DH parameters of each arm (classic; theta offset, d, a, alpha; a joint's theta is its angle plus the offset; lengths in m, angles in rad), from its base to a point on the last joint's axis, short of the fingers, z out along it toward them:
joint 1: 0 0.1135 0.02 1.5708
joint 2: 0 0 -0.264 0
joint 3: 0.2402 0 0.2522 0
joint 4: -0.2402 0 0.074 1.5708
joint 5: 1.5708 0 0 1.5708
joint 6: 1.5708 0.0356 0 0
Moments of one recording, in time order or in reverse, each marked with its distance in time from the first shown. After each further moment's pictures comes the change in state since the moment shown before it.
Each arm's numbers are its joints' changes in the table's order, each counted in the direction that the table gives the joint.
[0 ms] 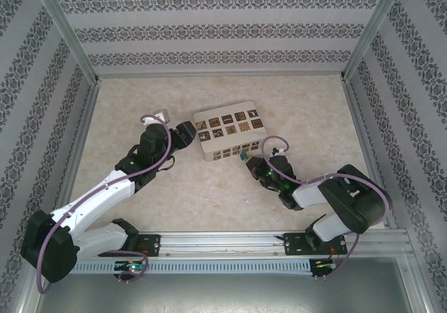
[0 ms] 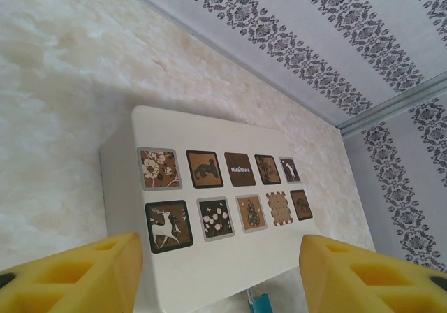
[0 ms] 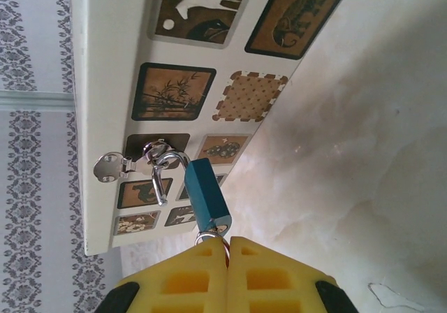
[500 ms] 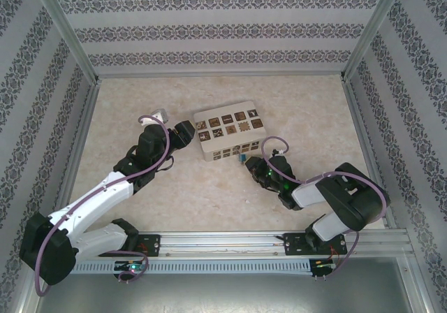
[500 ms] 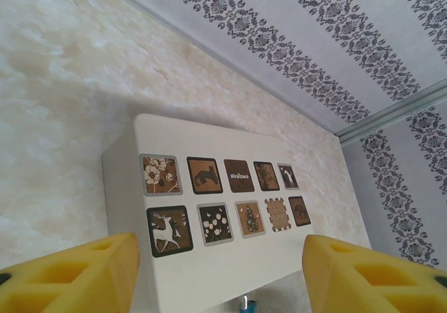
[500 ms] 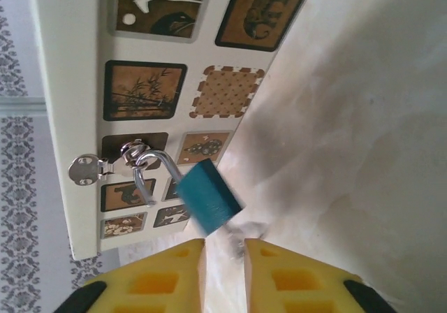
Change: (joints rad) left arm 0.000 0.020 -0.003 -0.002 -0.019 -0.001; right arm 0.000 -0.017 0.000 -0.012 -0.002 0.023
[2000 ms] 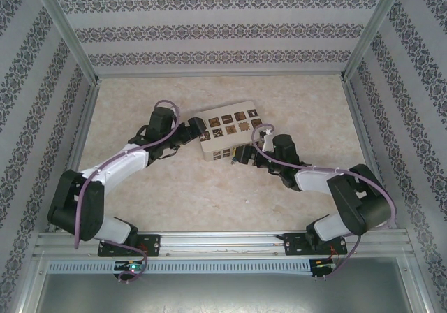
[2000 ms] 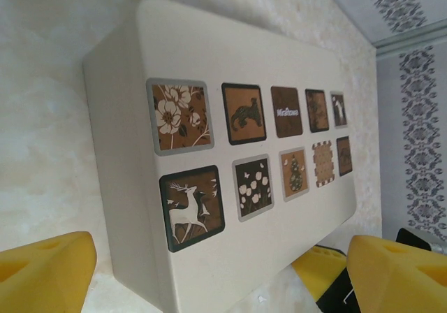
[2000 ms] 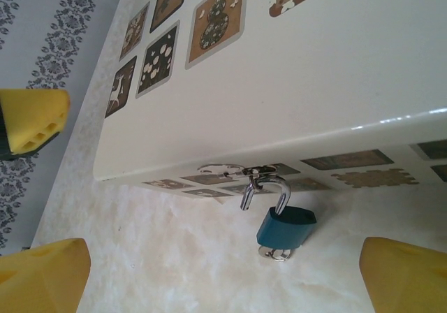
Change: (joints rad) left arm 0.165 -0.380 0.164 -0.067 0.433 -0.015; right arm -0.158 0.046 0.218 -0.291 -0.378 -0.702
